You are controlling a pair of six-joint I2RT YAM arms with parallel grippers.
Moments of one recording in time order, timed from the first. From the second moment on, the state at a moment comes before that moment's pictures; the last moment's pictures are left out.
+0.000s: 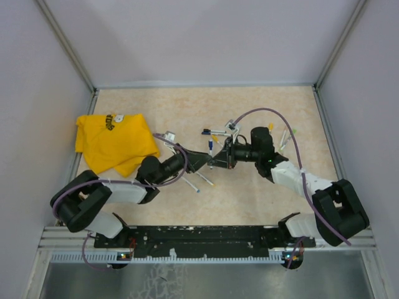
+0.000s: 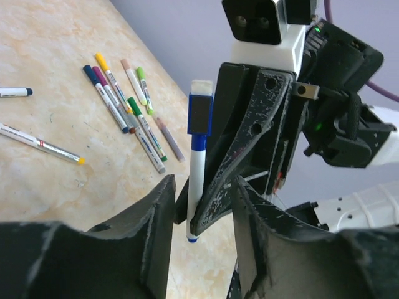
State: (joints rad) left arm -0.78 1.48 0.41 1.25 0.20 -0.83; right arm 0.46 1.29 0.62 0.36 -0.84 0.43
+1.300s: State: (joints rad) left arm -0.58 1.12 0.33 0.96 0.36 -0.75; right arm 0.45 1.33 0.77 -0.03 -1.00 0.02
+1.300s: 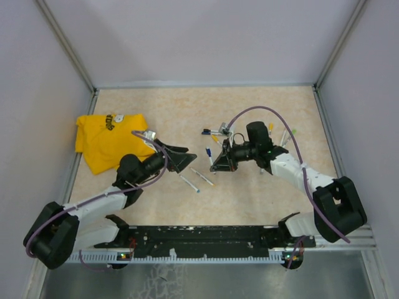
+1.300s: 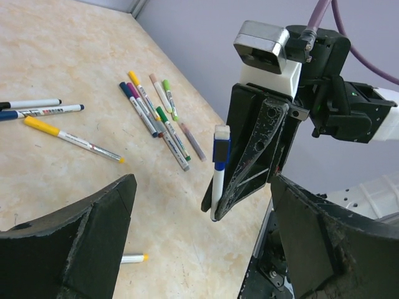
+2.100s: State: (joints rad) left arm -0.69 1.35 0.53 0.92 0.37 -0.77; right arm 0.45 1.34 0.77 -0.05 -1.00 -0.01
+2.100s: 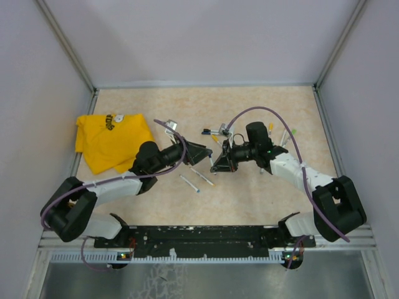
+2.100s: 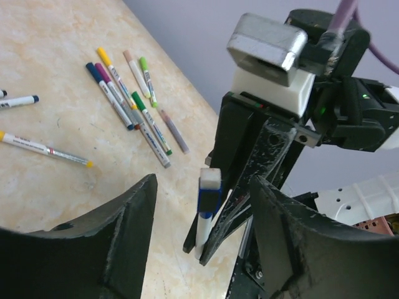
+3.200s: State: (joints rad) left arm -0.71 1.48 0.55 1.10 0.43 -0.85; right arm 0.45 1.34 0.77 0.04 -1.01 0.10
